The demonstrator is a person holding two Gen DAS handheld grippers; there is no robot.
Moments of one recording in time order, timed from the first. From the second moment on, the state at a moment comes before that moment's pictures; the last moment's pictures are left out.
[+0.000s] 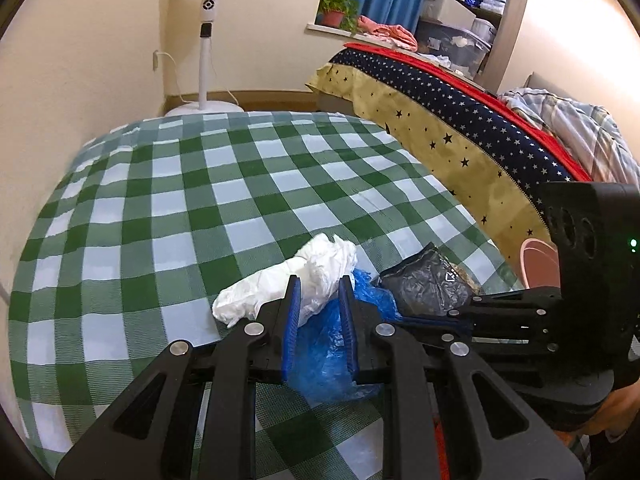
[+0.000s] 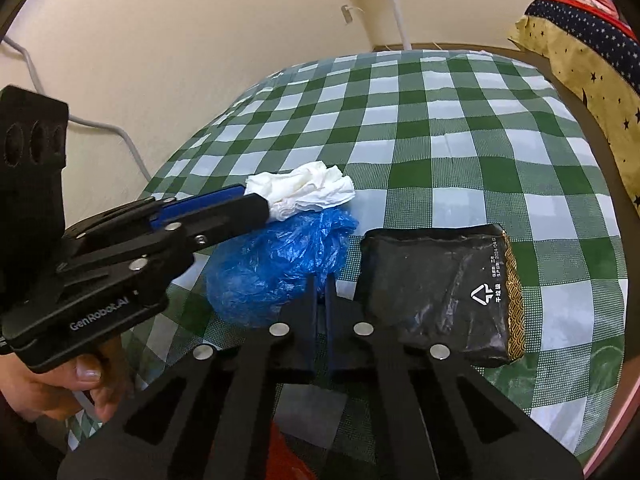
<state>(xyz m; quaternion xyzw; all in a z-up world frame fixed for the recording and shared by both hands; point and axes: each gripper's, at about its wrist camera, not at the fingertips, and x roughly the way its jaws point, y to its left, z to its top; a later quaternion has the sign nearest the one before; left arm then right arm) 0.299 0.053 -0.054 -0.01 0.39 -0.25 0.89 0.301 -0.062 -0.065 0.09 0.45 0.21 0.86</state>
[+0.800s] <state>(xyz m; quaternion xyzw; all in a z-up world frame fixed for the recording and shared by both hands) 0.254 0.068 0.020 -0.02 0.33 -0.21 0.92 0.229 -0.093 0.012 0.09 0.36 0.16 0.91</state>
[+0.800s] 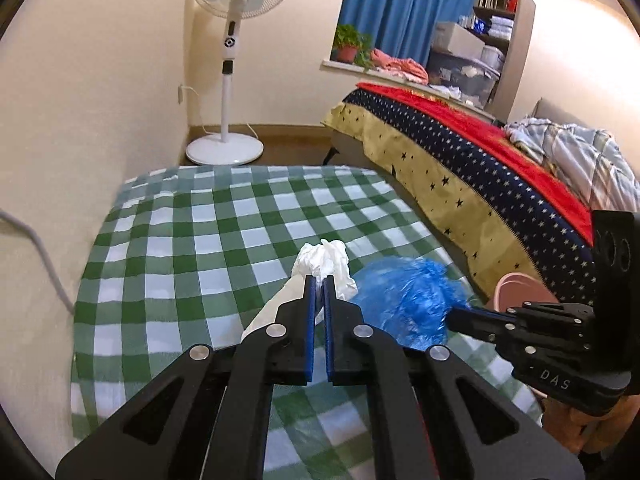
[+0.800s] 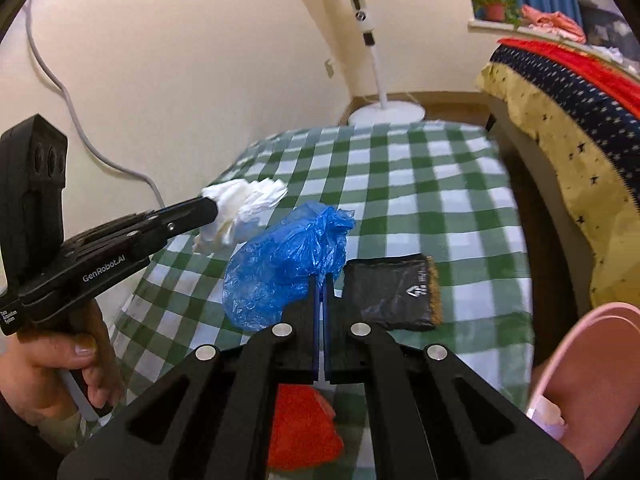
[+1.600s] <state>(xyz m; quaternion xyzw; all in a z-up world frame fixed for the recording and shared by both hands) 0.126 0.003 0.028 -0.07 0.28 -0.20 0.94 0.097 -0.201 0.053 0.11 0.29 0.05 0.95</state>
